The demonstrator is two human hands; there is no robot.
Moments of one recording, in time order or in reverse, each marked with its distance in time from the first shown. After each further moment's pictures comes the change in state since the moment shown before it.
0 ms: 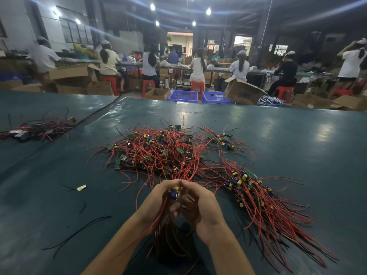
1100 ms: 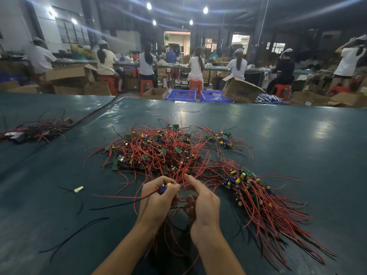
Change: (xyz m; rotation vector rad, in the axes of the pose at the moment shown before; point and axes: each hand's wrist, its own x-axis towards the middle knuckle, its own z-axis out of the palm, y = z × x) left_hand 0.015 -0.015 0.007 0.222 0.248 0.477; right_hand 0.003 0.009 0.009 0.076 0.340 -0.135
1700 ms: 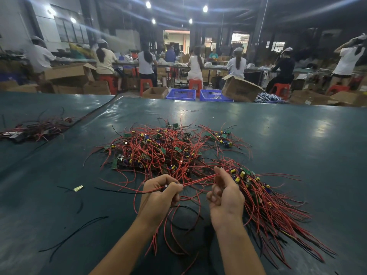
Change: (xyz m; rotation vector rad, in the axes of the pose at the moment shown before) left_hand -0.003 0.010 0.002 -0.039 -0.083 -0.033; right_hand 0.019 -0.031 -0.026 0.266 0.184 -0.057
